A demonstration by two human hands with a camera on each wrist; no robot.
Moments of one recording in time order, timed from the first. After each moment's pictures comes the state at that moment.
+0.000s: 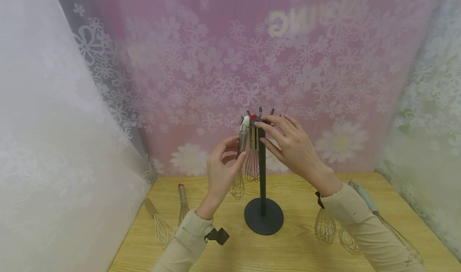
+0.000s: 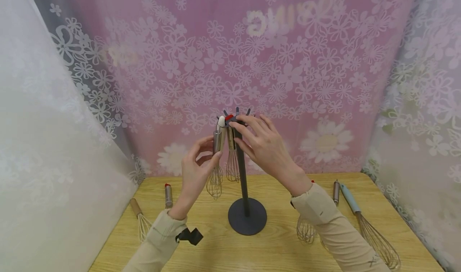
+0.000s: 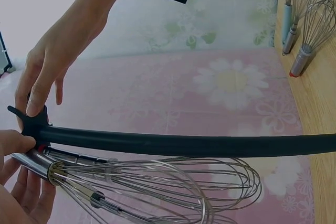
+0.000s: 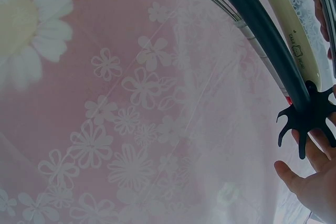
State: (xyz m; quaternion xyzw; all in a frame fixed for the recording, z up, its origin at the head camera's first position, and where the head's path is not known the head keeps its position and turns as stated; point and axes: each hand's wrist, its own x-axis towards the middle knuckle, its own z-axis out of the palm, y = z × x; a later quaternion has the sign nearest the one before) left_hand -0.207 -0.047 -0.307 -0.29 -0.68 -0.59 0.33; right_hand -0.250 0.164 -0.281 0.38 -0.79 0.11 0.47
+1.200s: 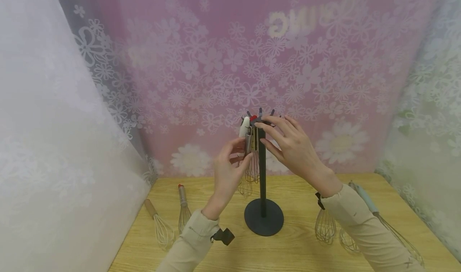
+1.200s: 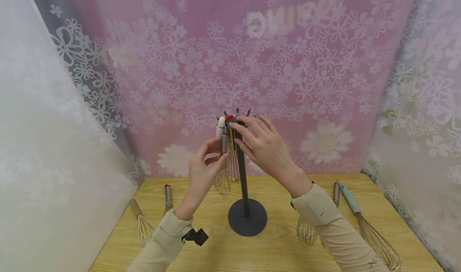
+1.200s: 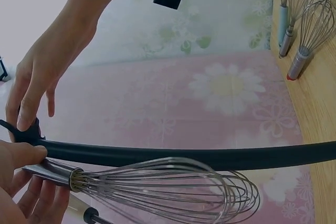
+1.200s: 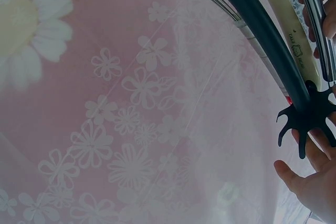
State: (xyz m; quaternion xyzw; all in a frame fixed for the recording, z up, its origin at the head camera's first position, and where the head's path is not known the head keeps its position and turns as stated) left_hand -0.238 -0.037 -0.337 -0.28 -0.71 -0.56 0.31; right_hand -0.250 0.164 -0.281 0.38 -0.79 0.12 0.47
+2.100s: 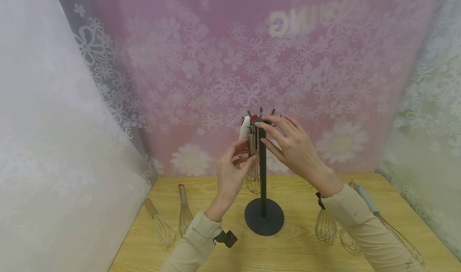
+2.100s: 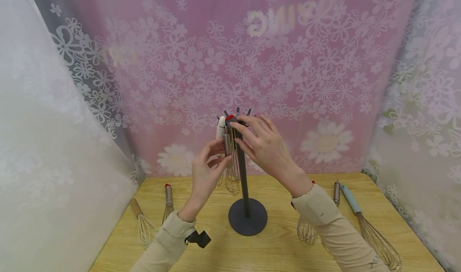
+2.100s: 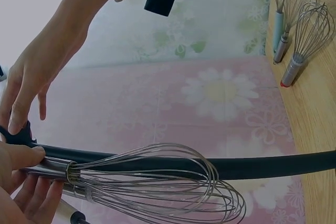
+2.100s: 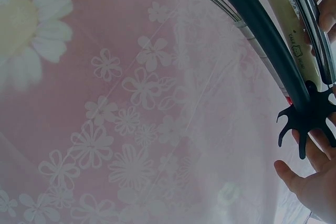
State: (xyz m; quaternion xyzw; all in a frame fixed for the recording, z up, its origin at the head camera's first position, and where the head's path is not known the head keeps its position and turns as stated) left_hand -0.226 -0.028 -0.332 -0.29 -0.69 -0.59 0.31; right_hand -0.250 0.164 -0.282 0.38 -0.79 0.12 0.47
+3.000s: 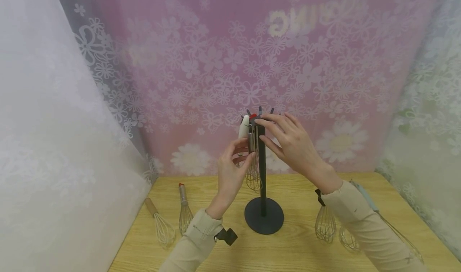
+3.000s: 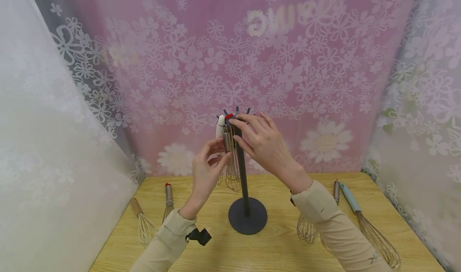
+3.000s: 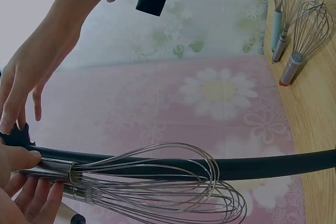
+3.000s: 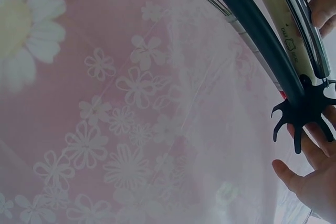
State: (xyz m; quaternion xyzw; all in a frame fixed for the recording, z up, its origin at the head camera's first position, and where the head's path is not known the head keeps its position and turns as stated) left_hand -0.210 -0.027 -0.316 -0.27 -0.69 -0.59 0.31; right_hand -0.252 0.162 -0.278 0.39 -0.78 0.13 0.48
